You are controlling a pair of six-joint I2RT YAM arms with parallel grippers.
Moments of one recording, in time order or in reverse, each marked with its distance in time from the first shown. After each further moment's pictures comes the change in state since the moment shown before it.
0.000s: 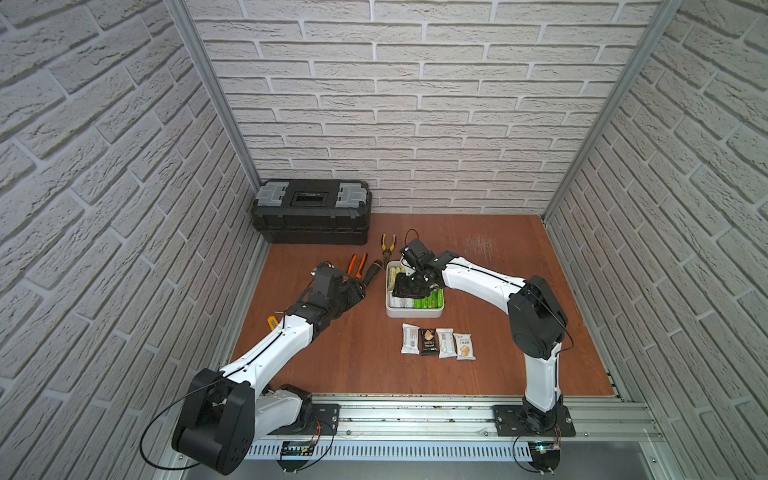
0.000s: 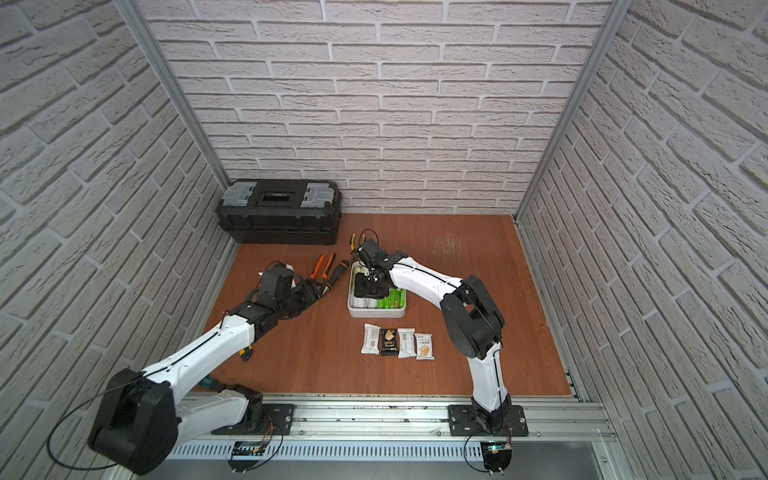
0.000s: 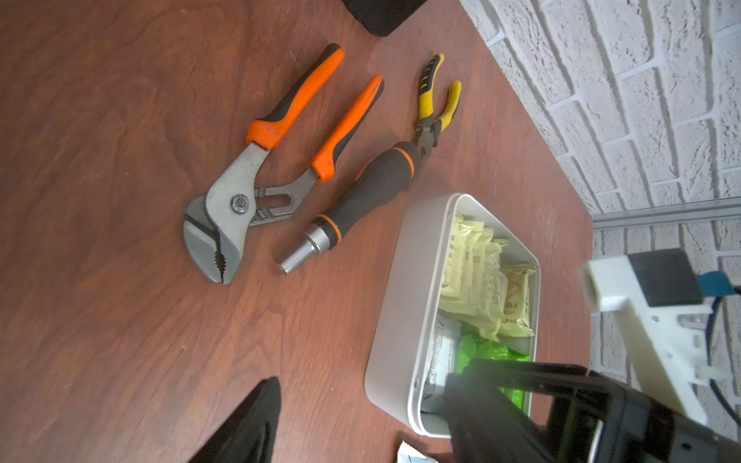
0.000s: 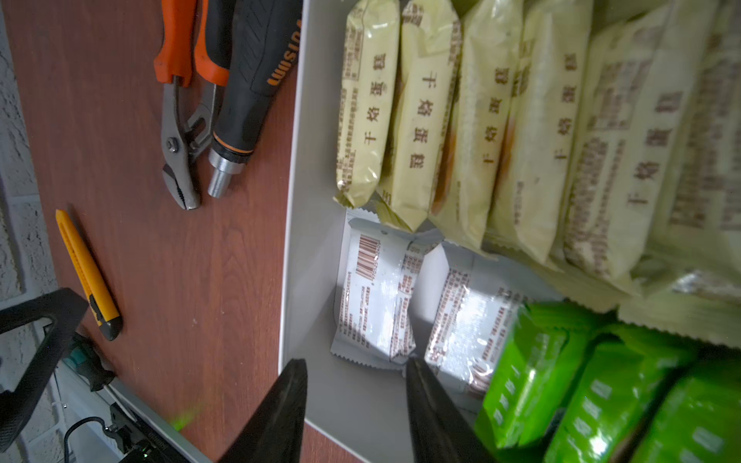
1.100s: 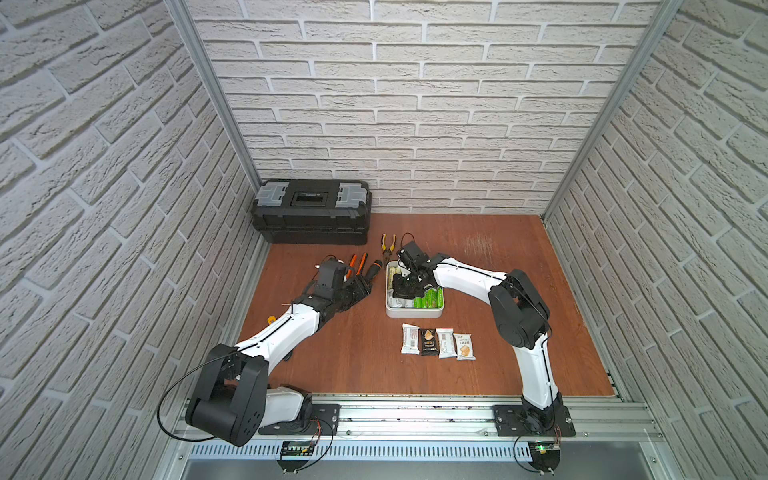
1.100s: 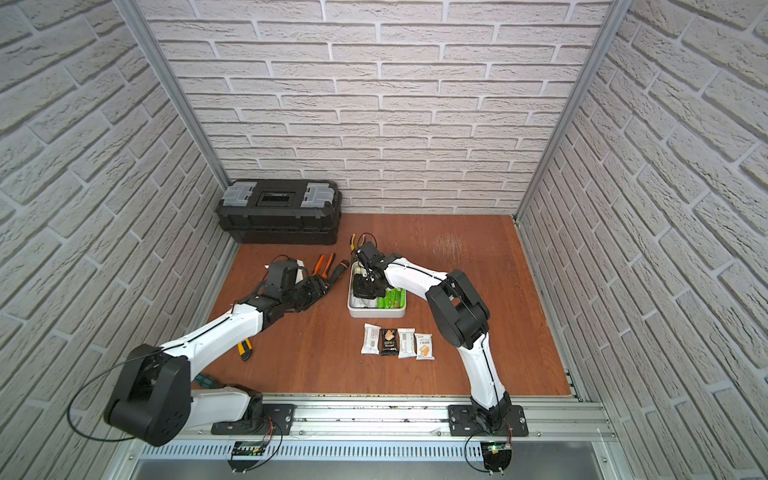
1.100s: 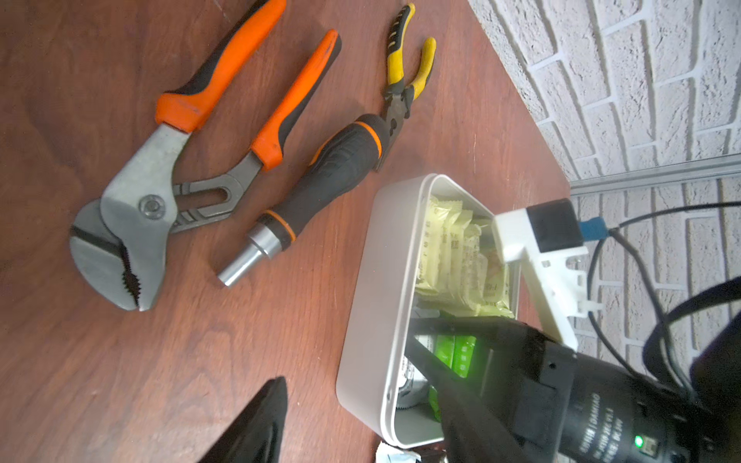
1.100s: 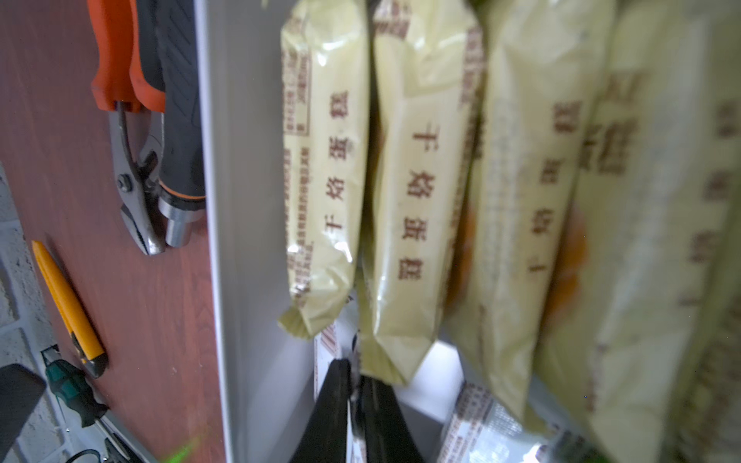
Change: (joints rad) left arm 0.006 0.105 0.050 0.062 0.103 0.032; right arm -0.020 0.124 0.035 0.081 -0.040 0.017
